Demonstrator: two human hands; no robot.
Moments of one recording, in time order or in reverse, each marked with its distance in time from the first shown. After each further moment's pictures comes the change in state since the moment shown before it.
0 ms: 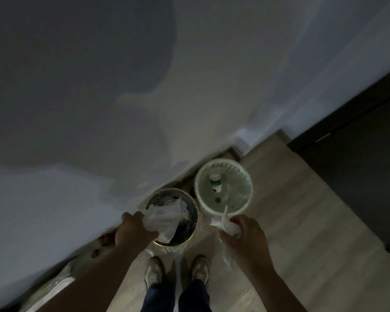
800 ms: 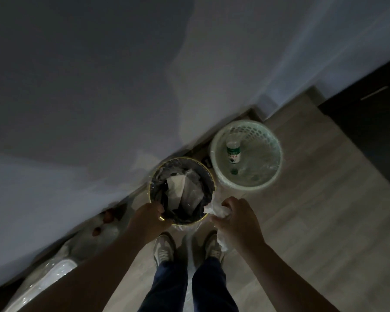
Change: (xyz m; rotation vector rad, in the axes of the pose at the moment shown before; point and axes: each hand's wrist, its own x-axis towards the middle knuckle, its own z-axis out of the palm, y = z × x) left_hand 0.091 -0.062 0.102 -0.038 -0.133 0.192; right_hand 0.052 0.055 0.150 -0.183 -0.192 0.023
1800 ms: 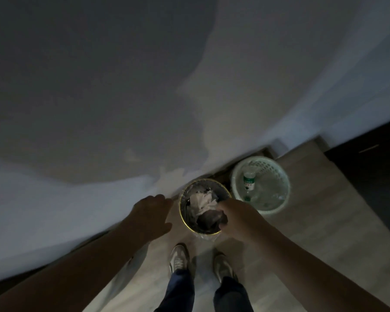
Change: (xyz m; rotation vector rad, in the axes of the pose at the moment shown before) left_hand -0.160 0.002 -0.172 0.571 0.182 0.383; right_hand -0.078 -0.148 -0.075 -0.610 -0.233 -0.500
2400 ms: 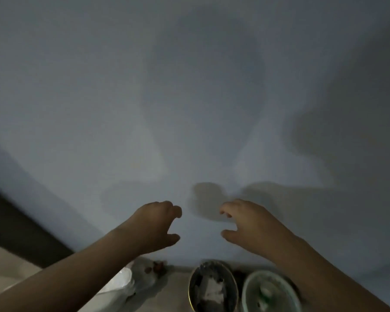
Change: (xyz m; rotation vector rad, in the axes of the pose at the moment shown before) left_hand -0.232 0.101 -0.207 -0.141 0.407 -0.457; right_hand -0.181 -0.113 -0.270 -0.294 0.231 -0.681
